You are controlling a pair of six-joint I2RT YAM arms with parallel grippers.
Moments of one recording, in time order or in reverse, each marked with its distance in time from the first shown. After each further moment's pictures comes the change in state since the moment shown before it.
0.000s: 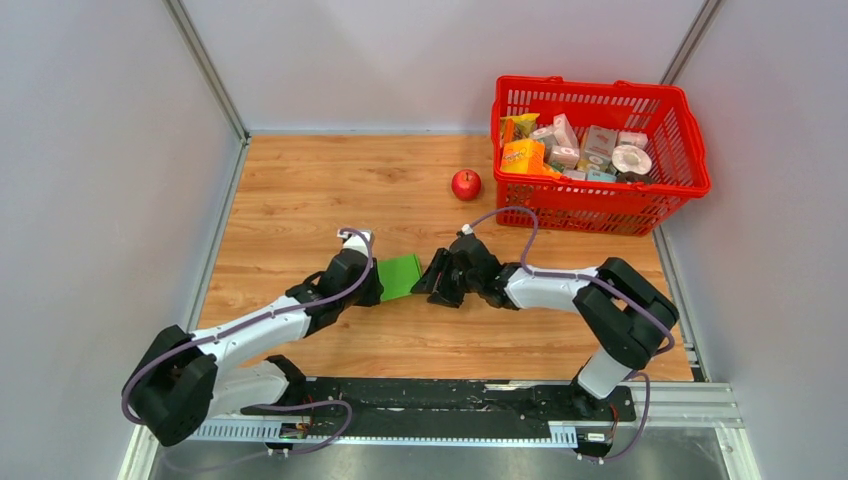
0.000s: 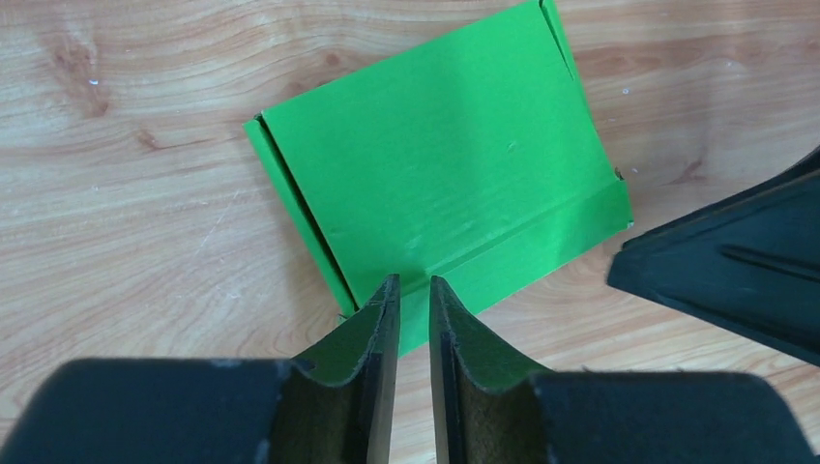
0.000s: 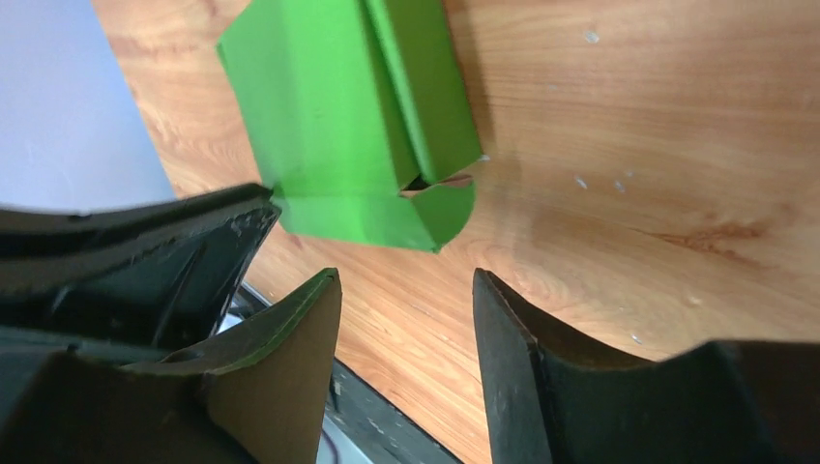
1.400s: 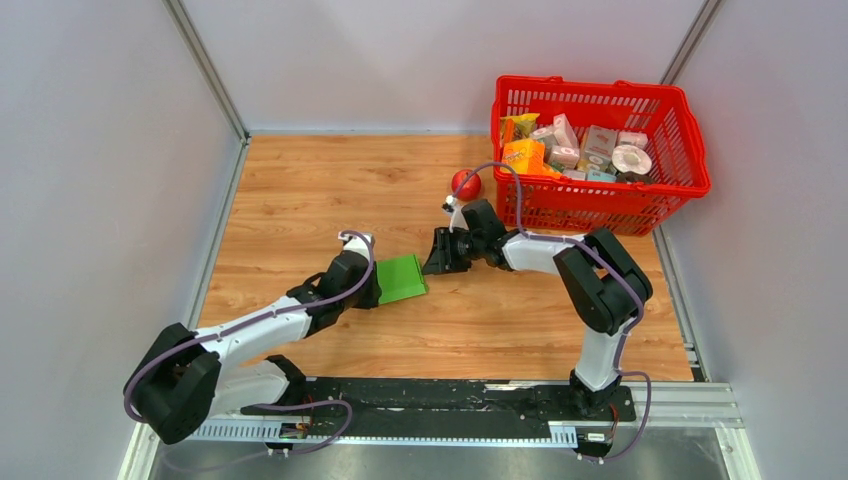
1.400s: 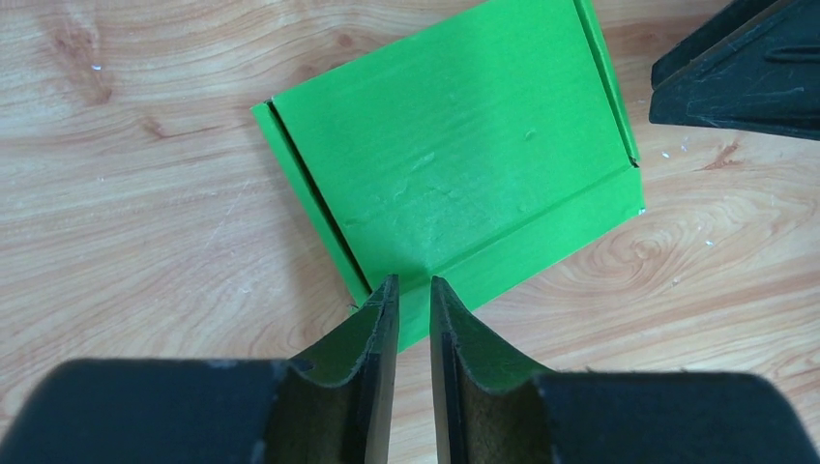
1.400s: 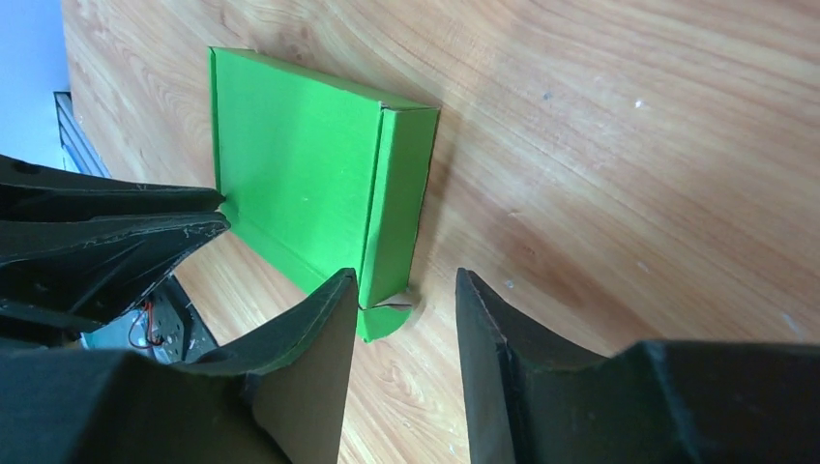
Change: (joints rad) left arm 0.007 0.019 -0.024 0.014 0.003 0.024; right arm -0.225 0.190 0.222 -0.058 -0.363 -0.687
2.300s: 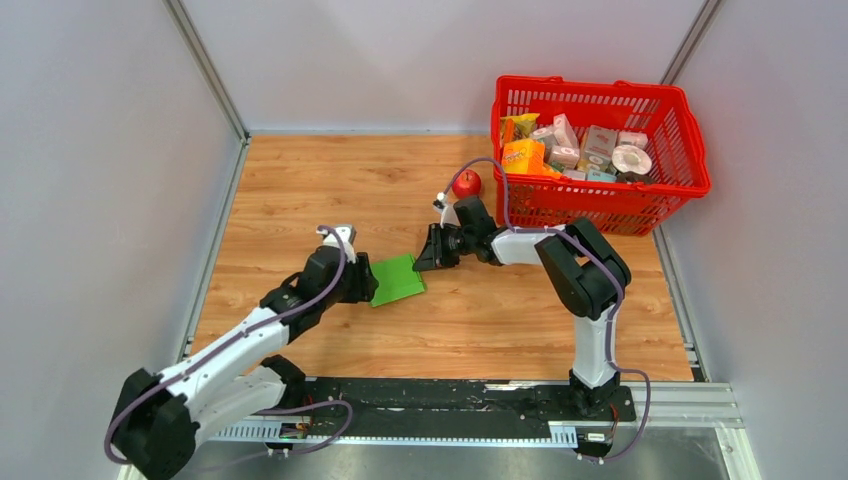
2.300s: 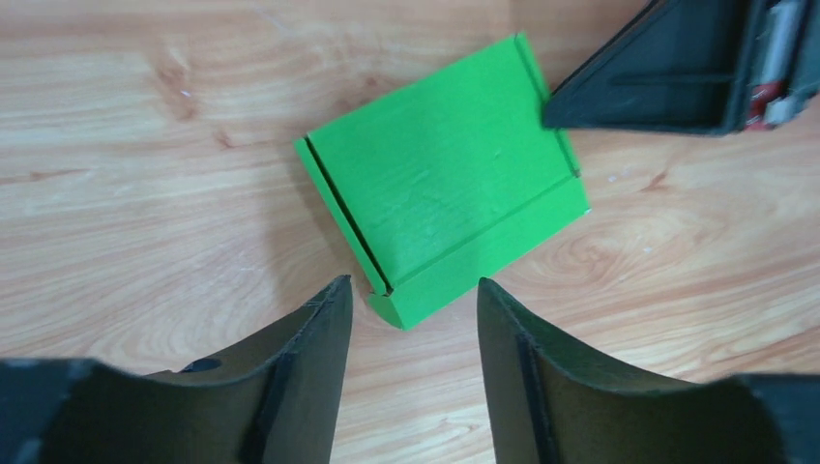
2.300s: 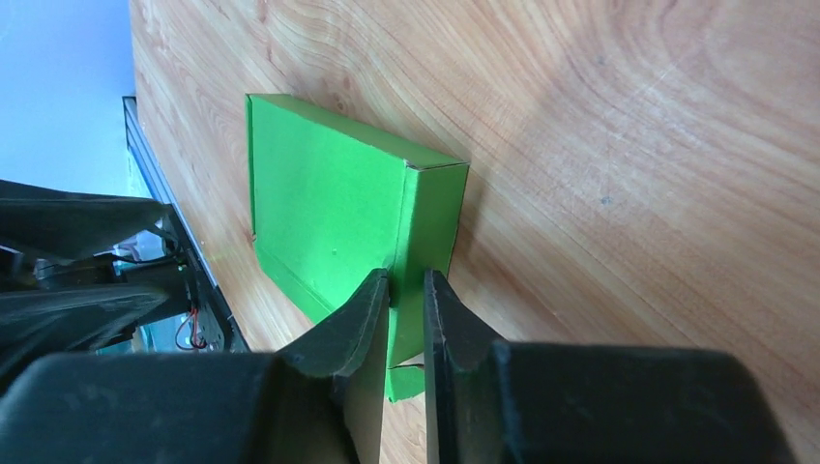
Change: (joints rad) left arm 0.061 -0.158 0.032 -0.137 0.036 0.008; right arm 0.003 0.137 0.093 0.077 -0.089 0.058
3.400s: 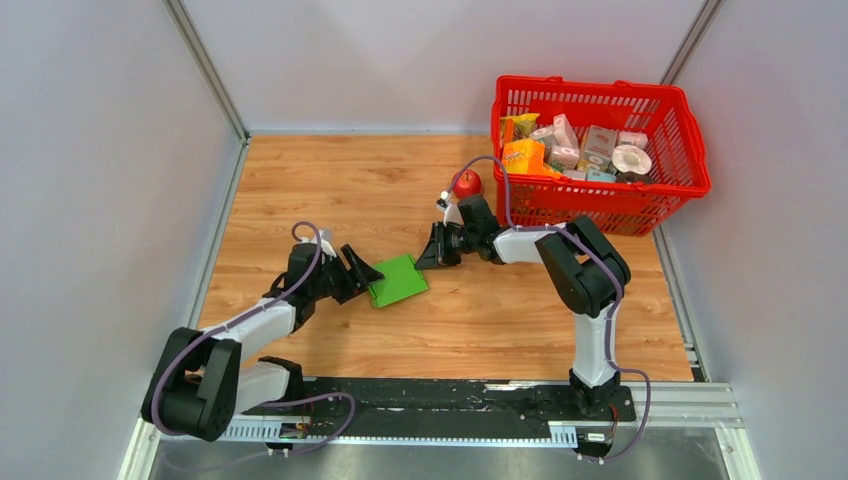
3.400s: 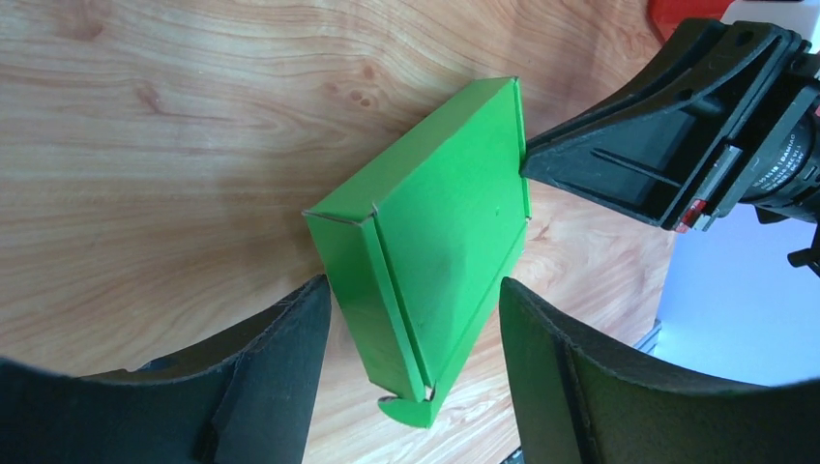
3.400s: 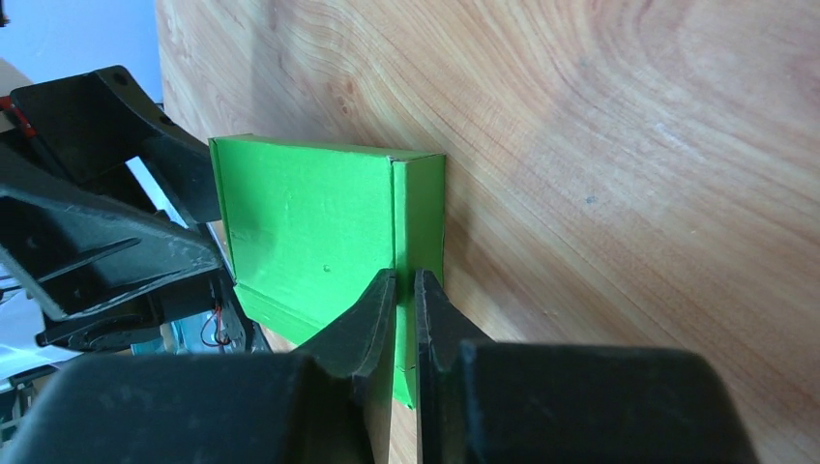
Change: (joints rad) left arm 0.350 0.171 -0.156 0.389 0.496 -0.346; right arm -0.032 0.016 -0.002 0.029 -0.048 0.048
